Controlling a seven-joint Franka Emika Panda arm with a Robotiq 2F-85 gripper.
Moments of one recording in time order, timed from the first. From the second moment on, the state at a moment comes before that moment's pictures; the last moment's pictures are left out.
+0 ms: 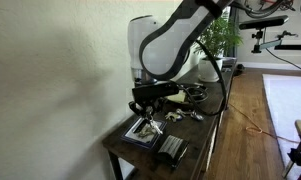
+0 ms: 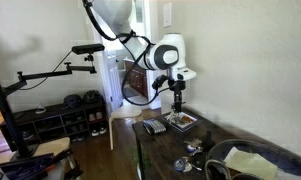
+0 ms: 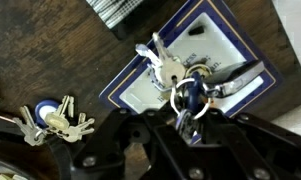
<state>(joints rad) 0.19 0.53 -0.04 -1.86 -0.05 2.48 0.86</state>
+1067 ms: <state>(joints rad) 0.18 0.60 -0.07 -1.79 -0.03 2.48 0.86</state>
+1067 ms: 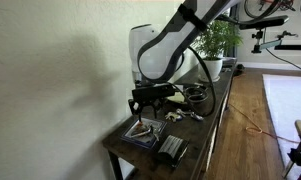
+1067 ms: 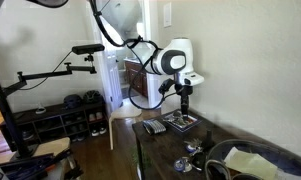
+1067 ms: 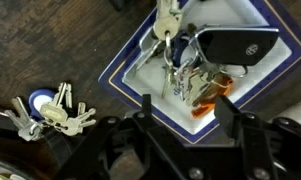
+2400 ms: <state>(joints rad) 0.07 0.42 -0.07 -1.92 0.03 2.28 0.63</state>
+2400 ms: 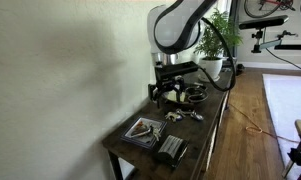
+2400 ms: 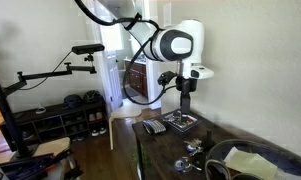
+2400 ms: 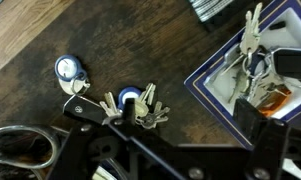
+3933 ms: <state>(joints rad) 0.03 0.36 -0.08 -2.02 0.02 2.28 0.55</state>
